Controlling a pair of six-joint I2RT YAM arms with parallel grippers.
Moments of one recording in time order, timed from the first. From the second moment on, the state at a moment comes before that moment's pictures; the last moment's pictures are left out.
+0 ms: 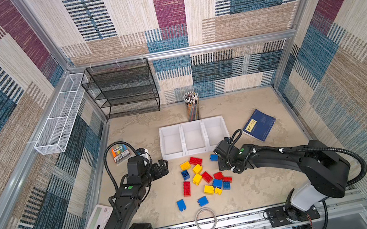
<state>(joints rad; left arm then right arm) -0.17 0.93 0.51 -0.31 0.19 -0.42 0.80 1.55 0.85 -0.49 0.24 0.84</state>
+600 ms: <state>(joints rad) -0.20 0.93 0.50 -0.31 0.18 -0.44 0.80 1.51 0.86 -0.50 0.27 0.83</state>
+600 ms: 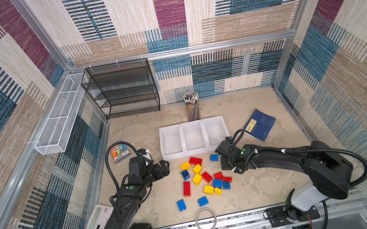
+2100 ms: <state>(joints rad) -0.51 1.08 0.50 -0.29 0.15 -0.54 0.54 1.82 1.32 -0.42 0.13 0.44</state>
